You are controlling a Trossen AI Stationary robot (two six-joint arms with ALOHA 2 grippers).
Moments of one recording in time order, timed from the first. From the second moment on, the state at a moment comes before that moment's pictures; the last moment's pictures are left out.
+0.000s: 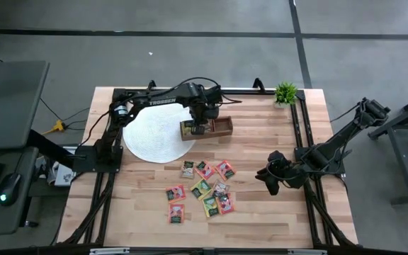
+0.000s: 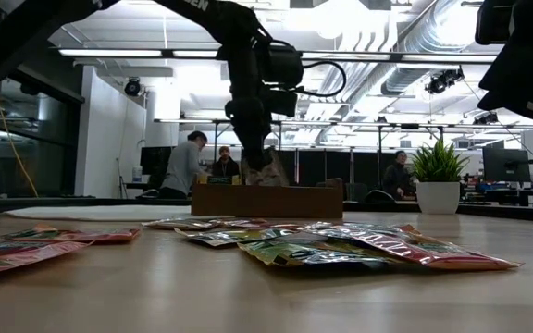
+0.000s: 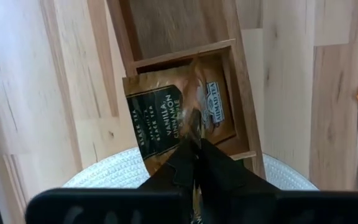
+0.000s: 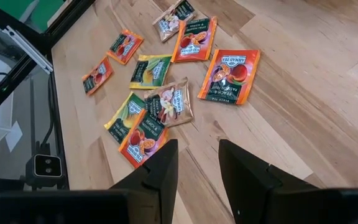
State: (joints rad) left arm 0.36 2.11 1.87 -1.09 0.05 0.46; right arm 0.65 0.94 0.52 -0.35 0.51 1.20
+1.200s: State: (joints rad) left arm 0.21 1.95 1.87 -1.12 -0.14 0.38; right arm 0.65 0.94 0.52 -0.30 0.51 1.07
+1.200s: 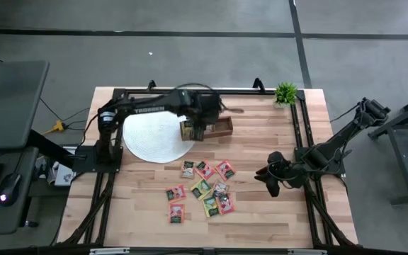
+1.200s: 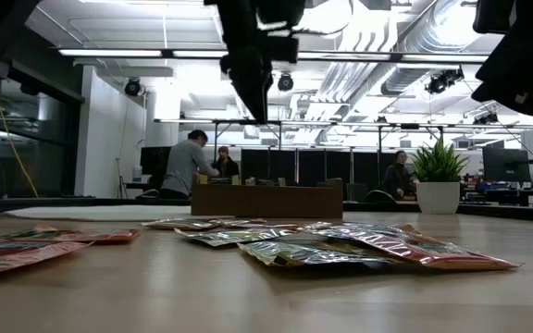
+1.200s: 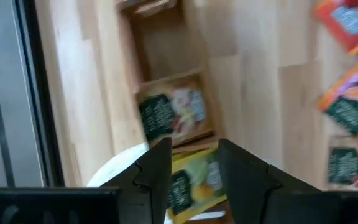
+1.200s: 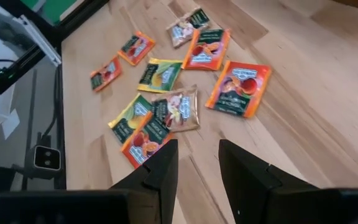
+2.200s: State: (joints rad) left arm -0.08 1.51 1.04 -0.82 -0.06 -0.30; right arm 0.39 1.36 0.84 -0.12 0.28 0.59
